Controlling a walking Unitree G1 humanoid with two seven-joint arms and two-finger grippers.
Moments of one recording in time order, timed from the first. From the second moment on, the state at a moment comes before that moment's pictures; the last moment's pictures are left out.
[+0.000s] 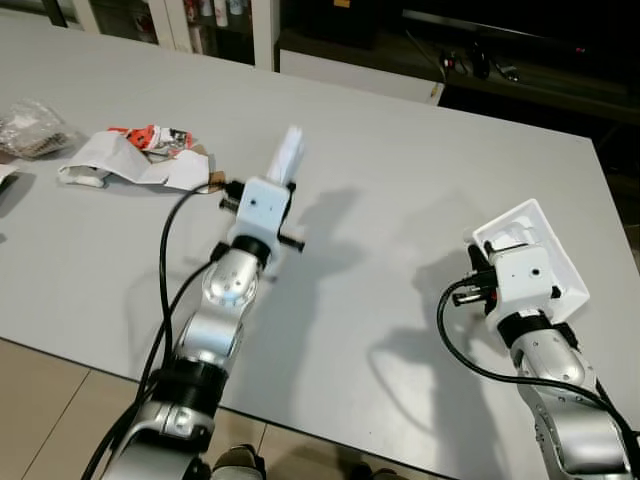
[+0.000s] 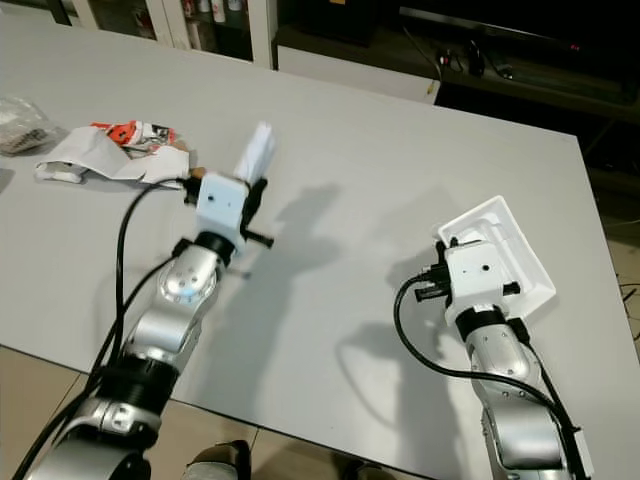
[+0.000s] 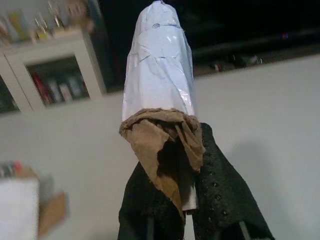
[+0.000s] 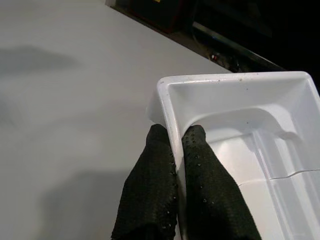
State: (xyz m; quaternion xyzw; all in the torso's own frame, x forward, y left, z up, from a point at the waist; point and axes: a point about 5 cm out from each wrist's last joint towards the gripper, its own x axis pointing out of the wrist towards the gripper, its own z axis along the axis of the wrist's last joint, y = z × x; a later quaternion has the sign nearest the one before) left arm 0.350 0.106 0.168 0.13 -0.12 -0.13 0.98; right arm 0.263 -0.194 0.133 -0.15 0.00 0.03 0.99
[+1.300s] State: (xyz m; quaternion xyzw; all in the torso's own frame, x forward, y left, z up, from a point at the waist) left arm 0.355 0.087 0.164 0.11 -0.10 -0.13 0.98; right arm 0.255 -0.186 0.135 -0.15 -0.01 0.03 0.99
